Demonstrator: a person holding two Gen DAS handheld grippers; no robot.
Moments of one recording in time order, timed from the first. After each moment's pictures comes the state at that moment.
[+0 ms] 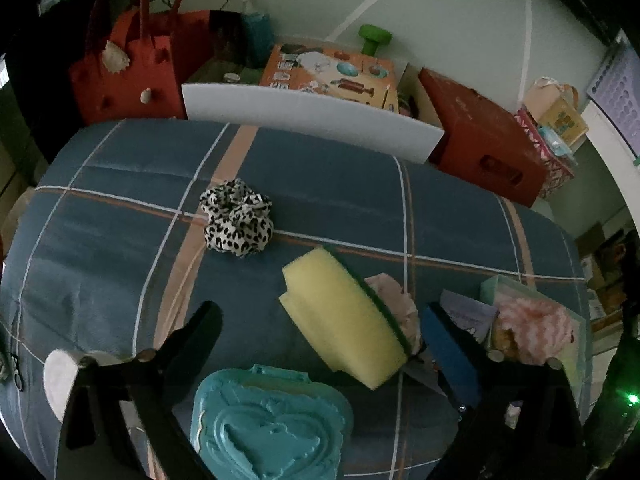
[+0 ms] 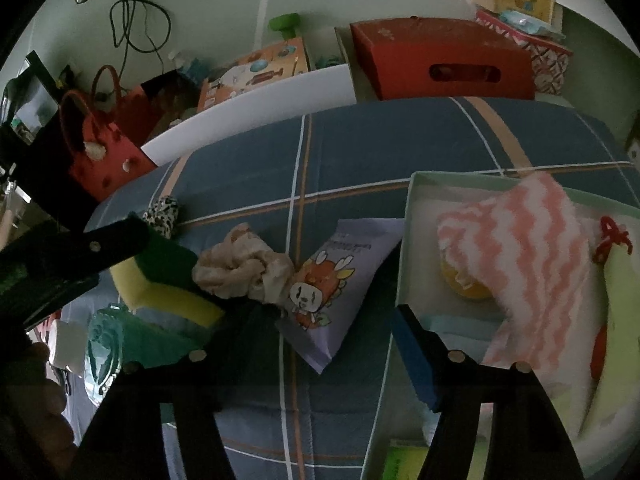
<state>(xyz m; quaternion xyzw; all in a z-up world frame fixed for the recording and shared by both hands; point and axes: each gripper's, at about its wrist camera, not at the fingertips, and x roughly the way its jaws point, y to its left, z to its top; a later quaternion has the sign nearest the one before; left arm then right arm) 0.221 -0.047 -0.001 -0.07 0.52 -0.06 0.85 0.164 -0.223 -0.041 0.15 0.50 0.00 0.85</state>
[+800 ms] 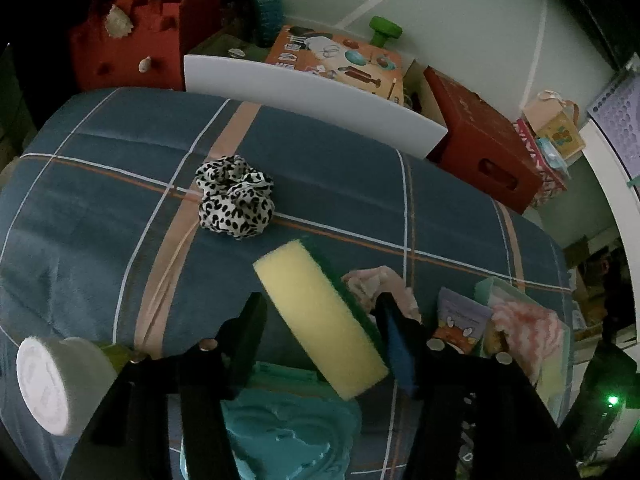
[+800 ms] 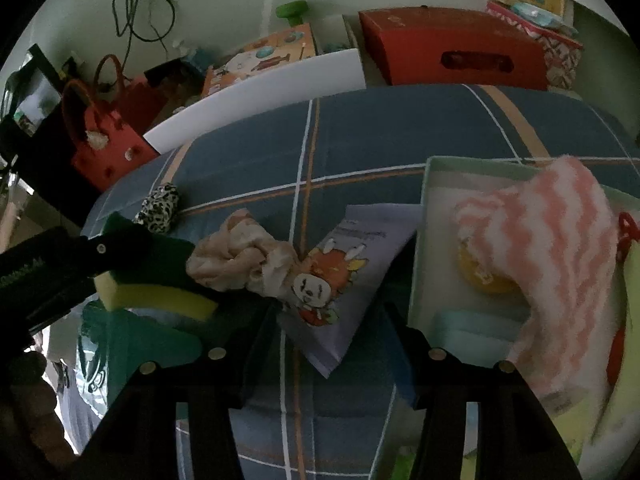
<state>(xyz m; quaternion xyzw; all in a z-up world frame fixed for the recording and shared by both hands) 0.224 -0.033 -0.014 -0.12 0.53 -0.07 0.84 0.172 -0.218 -0.055 0.15 0.51 0.02 0.85</state>
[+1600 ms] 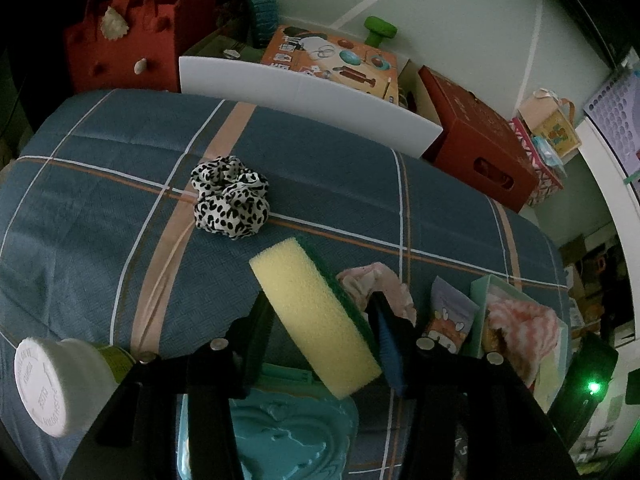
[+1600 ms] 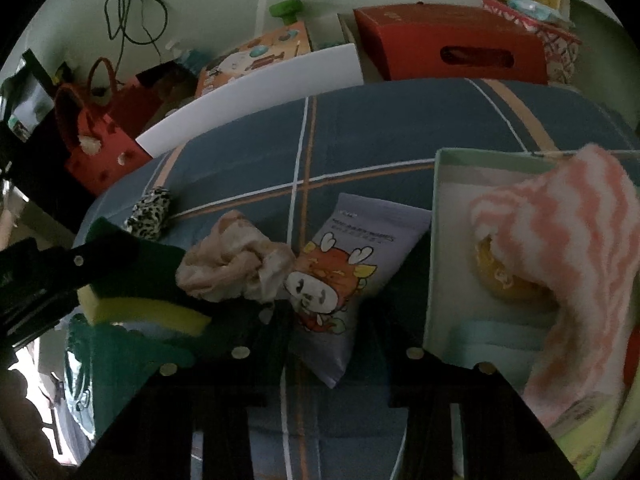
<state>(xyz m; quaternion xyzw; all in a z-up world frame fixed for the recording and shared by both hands) 0.223 -0.035 -0.013 -0.12 0.53 -0.08 0.84 0.178 -0.220 -0.068 0.17 0.51 0.01 0.85</state>
